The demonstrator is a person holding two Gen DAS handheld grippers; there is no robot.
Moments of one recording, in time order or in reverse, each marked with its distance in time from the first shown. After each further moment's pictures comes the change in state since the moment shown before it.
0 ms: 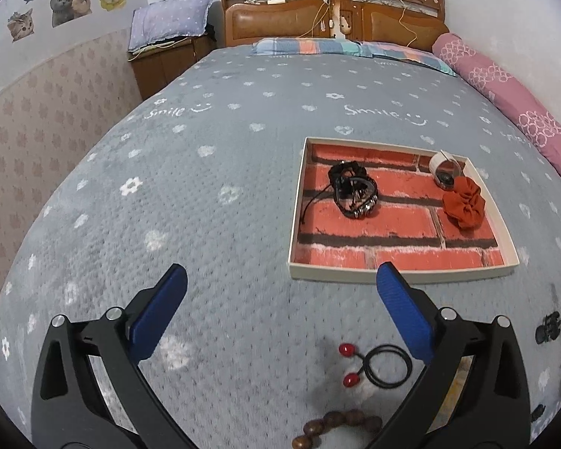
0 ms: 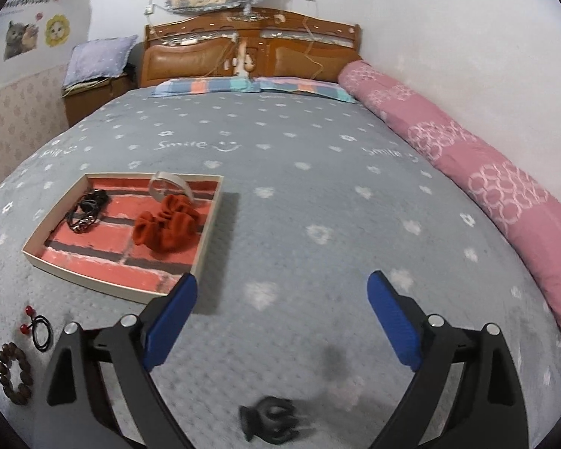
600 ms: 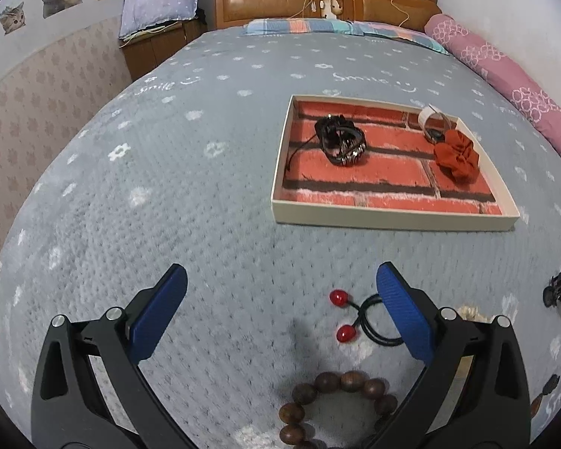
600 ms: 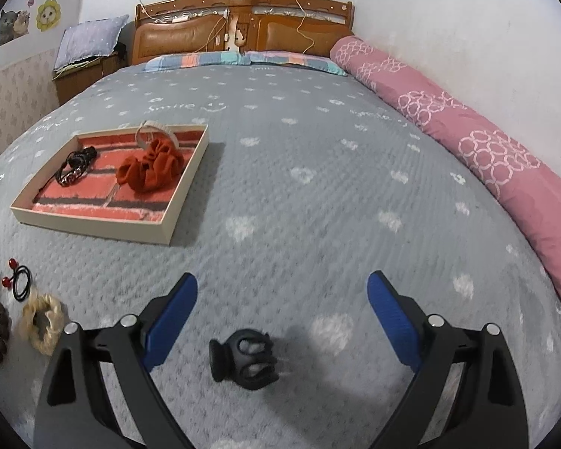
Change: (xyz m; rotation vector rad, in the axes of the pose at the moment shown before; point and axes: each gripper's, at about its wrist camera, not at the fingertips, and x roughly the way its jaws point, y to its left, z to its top) left arm 0.011 -0.012 -0.049 0.021 0.064 -0.023; right arm 0.004 -0.007 -0.054 -0.017 0.083 -0.028
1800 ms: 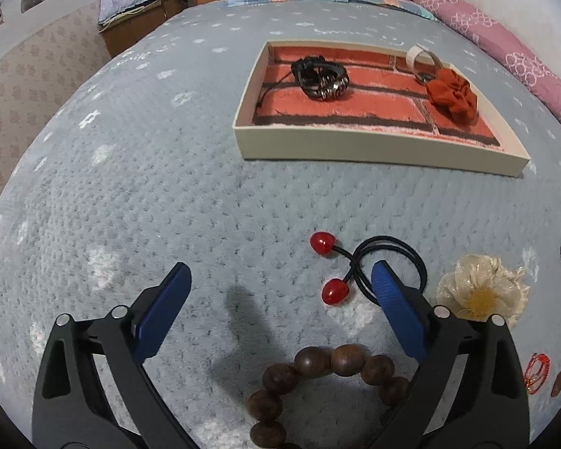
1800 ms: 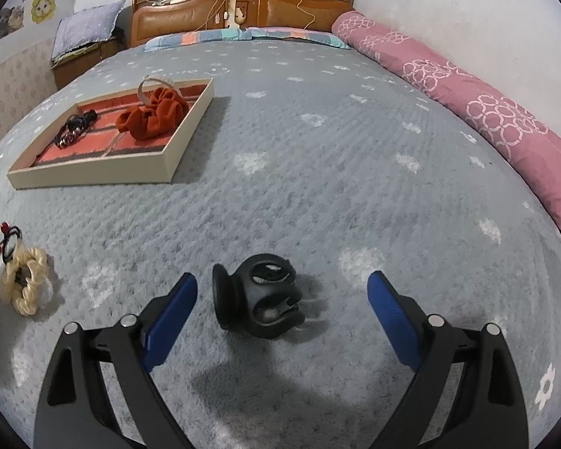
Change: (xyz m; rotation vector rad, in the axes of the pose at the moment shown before) left arm 0.042 -0.022 -0.038 0.052 0.102 -0.026; right arm 0.024 0.011 -0.047 0.015 0.080 0.012
